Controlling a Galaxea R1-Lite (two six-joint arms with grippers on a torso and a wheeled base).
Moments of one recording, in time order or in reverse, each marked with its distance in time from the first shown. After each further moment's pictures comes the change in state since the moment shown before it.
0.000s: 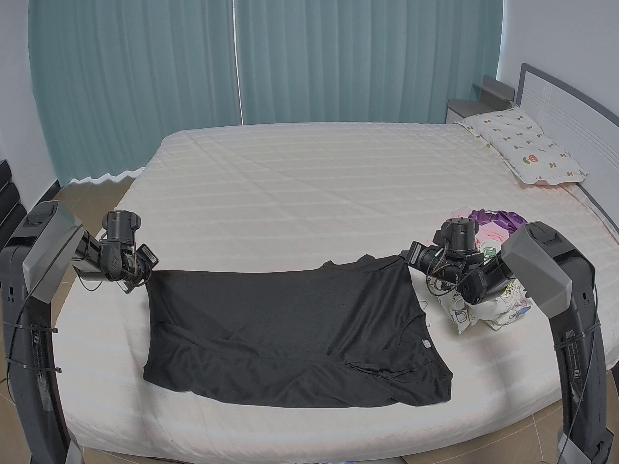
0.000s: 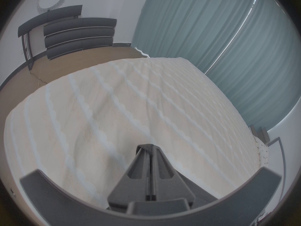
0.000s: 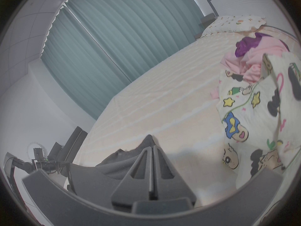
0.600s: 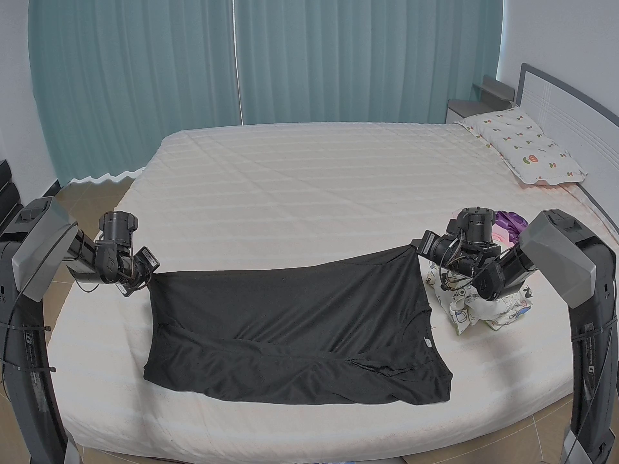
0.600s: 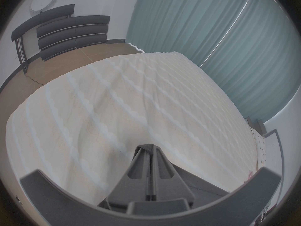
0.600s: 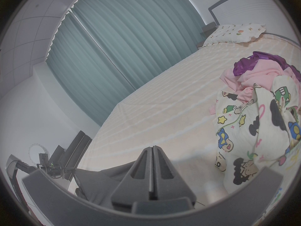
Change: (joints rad) left arm -0.006 -0.067 0.096 -0.011 -0.071 0.022; right arm -0.018 -0.133 0.170 -0.076 0.004 -0.001
